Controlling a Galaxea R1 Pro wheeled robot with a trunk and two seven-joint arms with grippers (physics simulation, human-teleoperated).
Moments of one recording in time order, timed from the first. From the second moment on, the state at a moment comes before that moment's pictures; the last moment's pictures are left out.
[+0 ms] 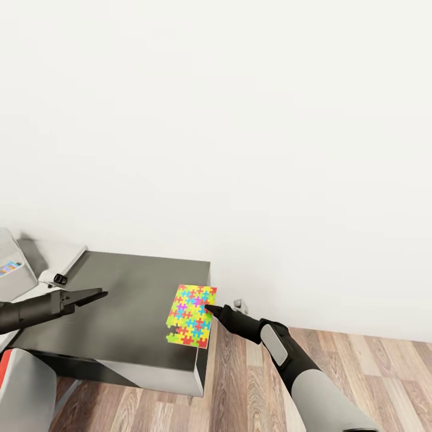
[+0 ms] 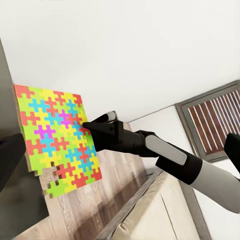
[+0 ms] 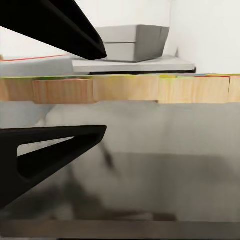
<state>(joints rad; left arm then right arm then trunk) -0.48 0.45 0.36 -1.25 0.19 1.04 -1.57 -0.68 0.16 0.00 -0.55 -0.59 0.54 0.62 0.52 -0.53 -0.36</state>
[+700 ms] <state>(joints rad) -0.48 0.45 0.32 -1.25 0.19 1.04 -1.57 -0.68 0.16 0.00 -0.55 -0.59 0.54 0.62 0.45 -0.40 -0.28</state>
